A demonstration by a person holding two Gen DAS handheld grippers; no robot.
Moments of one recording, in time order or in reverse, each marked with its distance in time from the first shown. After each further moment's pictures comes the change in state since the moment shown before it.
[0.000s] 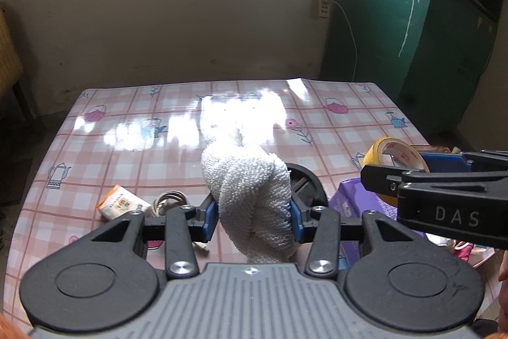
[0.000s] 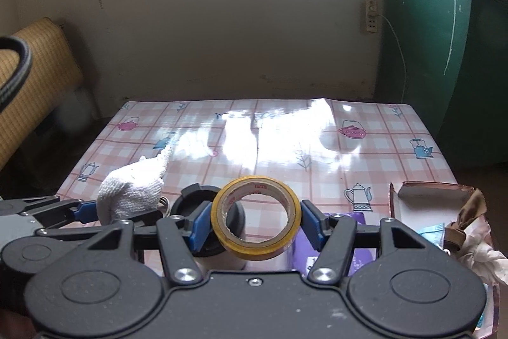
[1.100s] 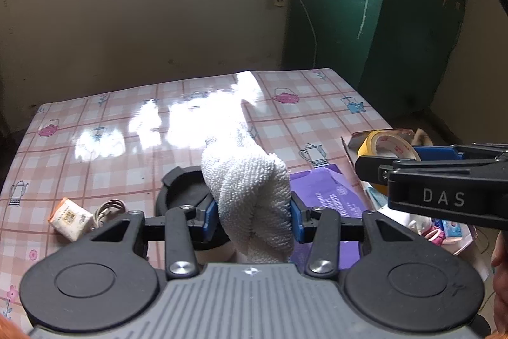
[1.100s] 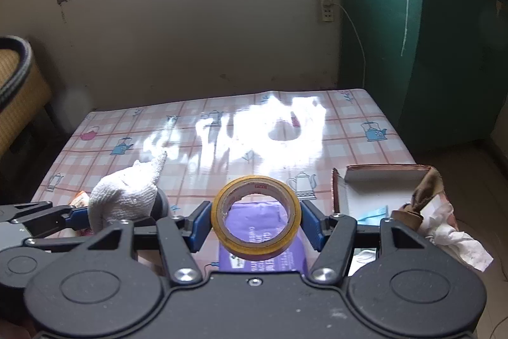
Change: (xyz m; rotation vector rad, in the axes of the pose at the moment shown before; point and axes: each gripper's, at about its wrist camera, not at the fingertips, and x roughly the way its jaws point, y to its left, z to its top) left arm 0.015 -0.057 0.001 0.090 0.020 -0.097; right arm -0.012 -0.068 -0.010 0.090 0.005 -0.090
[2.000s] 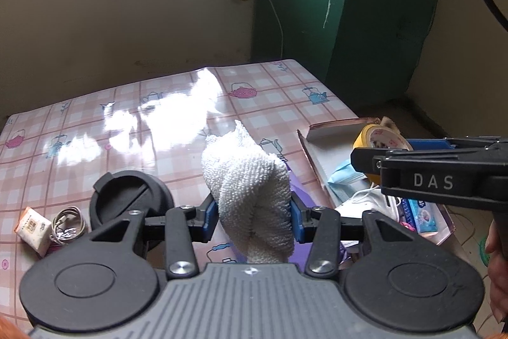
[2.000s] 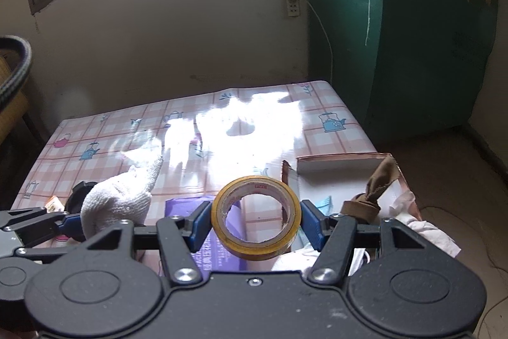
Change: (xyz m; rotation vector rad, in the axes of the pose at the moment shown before) left arm 0.012 -0.044 -0.001 0.057 0.015 -0.079; right arm -0.009 -0.054 -0.006 0.056 0.005 -0.071
